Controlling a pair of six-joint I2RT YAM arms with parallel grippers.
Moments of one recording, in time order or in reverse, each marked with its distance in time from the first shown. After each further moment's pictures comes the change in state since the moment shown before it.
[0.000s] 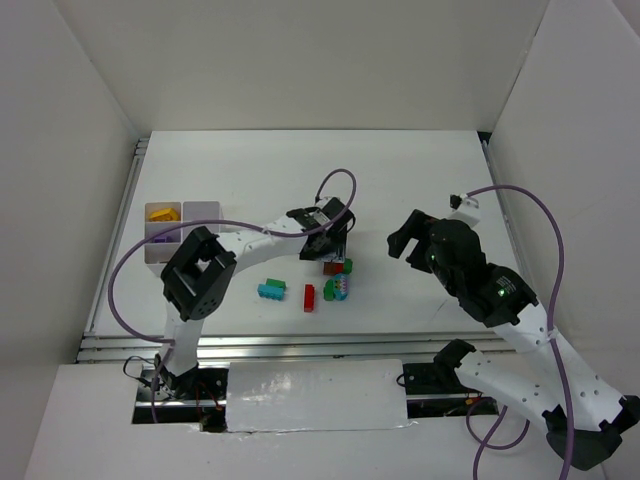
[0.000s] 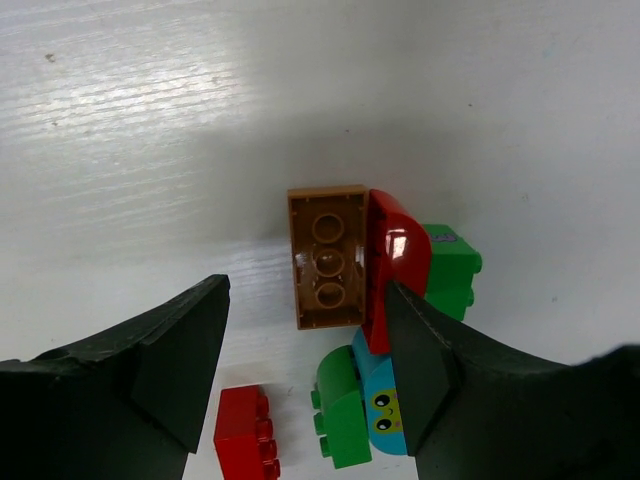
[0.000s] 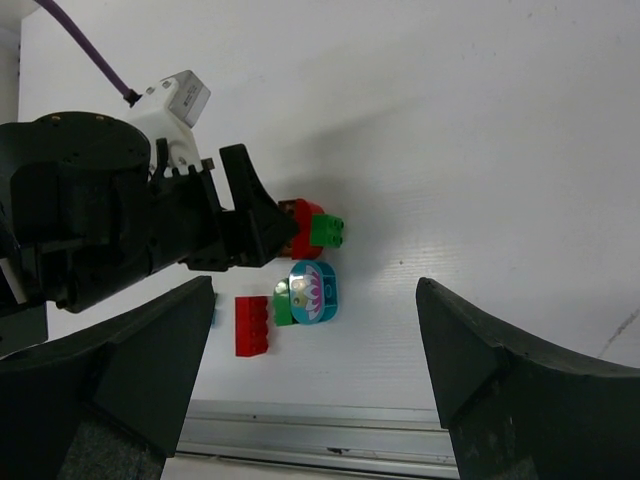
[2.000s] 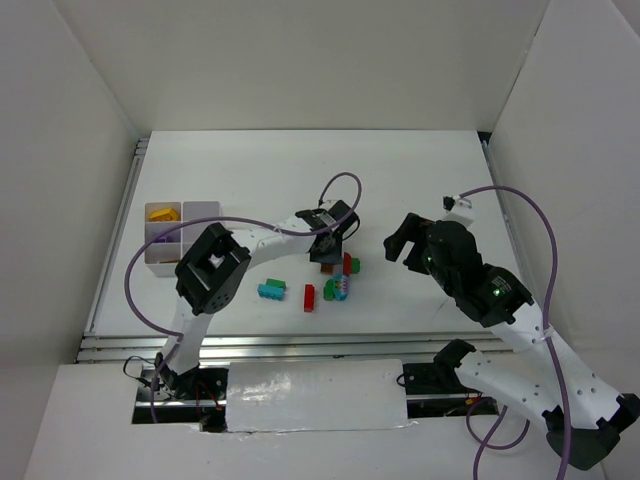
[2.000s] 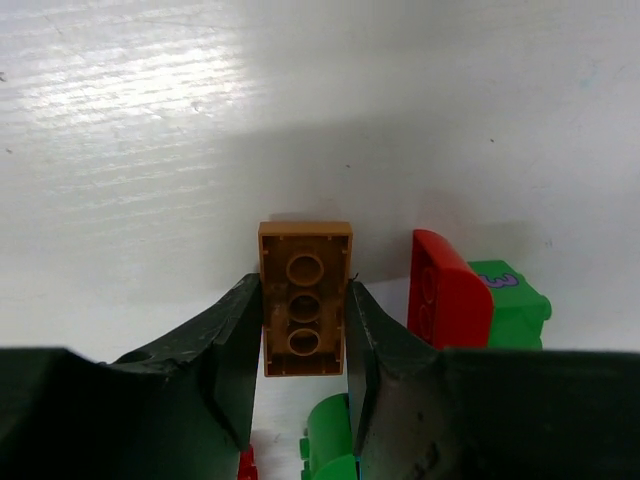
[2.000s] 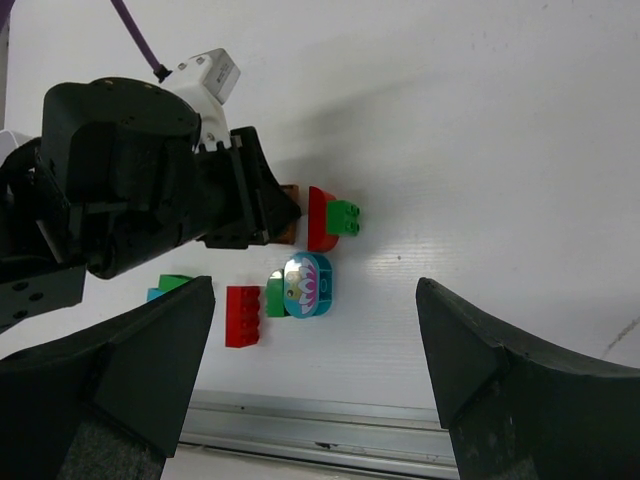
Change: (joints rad) left arm 0.003 0.092 0.048 0.005 -0.015 -0.022; right arm 0.000 0.000 -0.034 0.030 -0.035 -0.037
